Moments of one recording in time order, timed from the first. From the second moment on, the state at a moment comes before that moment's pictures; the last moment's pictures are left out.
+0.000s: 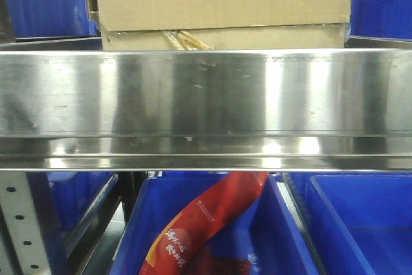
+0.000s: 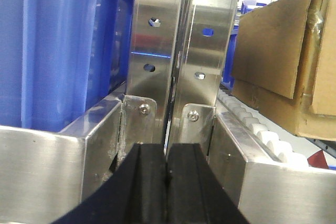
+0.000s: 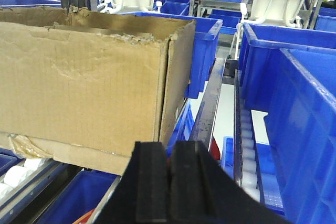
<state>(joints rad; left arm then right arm) 0.04 0.01 0.00 0.04 0.01 -0.13 0.24 0.57 -0.65 0.15 0.29 -0.16</state>
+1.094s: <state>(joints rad) 0.04 0.01 0.00 0.04 0.01 -0.13 0.02 0.01 0.00 0.11 0.09 -0.07</state>
